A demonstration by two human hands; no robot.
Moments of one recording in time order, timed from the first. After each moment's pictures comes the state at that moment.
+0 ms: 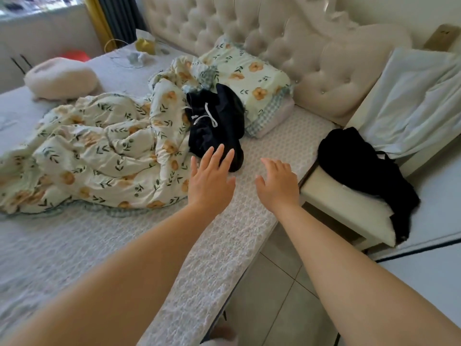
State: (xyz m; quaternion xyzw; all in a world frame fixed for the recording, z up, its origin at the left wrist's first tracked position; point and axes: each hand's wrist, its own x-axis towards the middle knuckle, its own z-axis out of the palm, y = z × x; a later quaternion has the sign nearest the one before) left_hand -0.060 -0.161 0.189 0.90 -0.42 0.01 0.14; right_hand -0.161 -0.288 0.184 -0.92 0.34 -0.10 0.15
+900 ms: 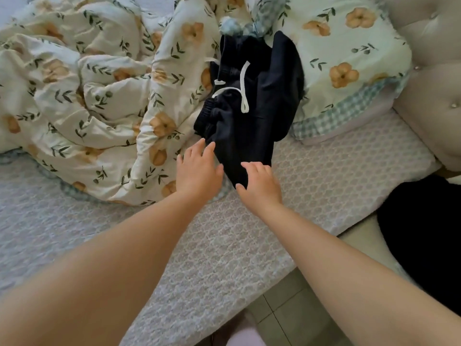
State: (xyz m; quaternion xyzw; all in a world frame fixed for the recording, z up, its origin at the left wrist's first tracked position) left_hand 0.157 -0.329 0.022 0.97 -0.14 -0.15 0.15; right_hand 0.090 -0.459 0.002 -0.96 0.16 0.12 0.20
